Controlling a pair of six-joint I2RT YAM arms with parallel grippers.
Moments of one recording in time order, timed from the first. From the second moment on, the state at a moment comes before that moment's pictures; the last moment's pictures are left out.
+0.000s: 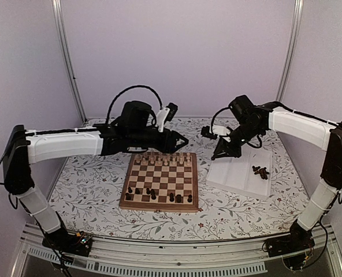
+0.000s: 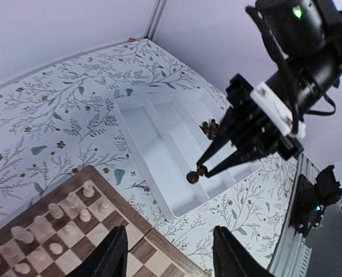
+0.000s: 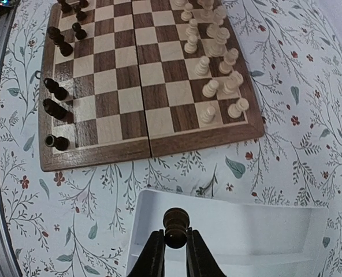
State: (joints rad) left arm -0.85 1.71 1.26 0.02 0.23 -0.31; right arm 0.53 1.69 1.39 -0.82 -0.39 -0.78
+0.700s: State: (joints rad) left arm -0.54 1.23 1.01 -0.16 0.01 -0.16; right arm 0.95 2.21 1.93 -0.96 -0.39 -0.72
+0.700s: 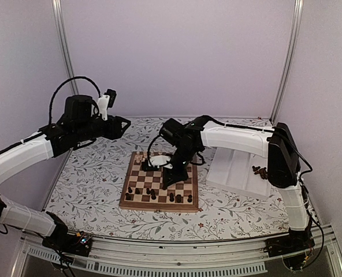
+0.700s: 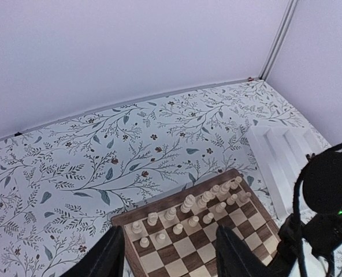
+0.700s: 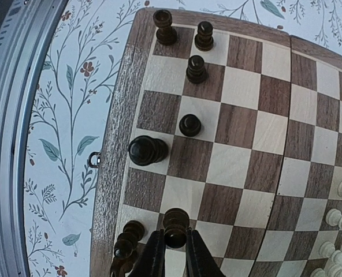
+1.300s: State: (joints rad) left arm -0.50 1.23 0.99 -0.16 0.07 -0.16; right arm 0.99 2.39 2.12 -1.03 -0.38 -0.70
